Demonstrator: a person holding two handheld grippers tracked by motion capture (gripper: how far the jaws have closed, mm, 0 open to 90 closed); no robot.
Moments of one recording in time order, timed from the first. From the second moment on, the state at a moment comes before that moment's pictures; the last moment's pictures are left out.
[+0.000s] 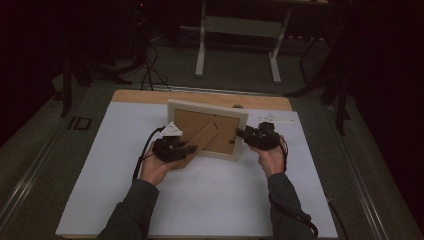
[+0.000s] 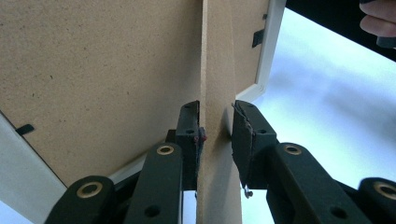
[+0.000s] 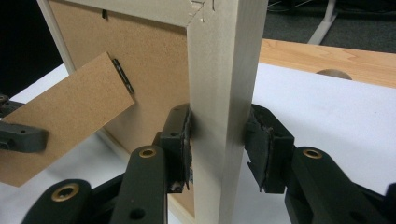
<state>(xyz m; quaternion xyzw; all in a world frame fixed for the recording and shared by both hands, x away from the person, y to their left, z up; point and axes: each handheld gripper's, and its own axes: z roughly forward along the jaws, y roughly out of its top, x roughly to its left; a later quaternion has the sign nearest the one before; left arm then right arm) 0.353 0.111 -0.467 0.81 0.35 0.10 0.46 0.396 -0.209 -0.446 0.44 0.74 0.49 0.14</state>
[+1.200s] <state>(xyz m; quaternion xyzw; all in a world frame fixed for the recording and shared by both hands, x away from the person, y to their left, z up) 0.344 0.096 -0.473 0.80 0.37 0.13 0.45 0.403 -0.186 -0.432 0.40 0.77 0.46 0.18</state>
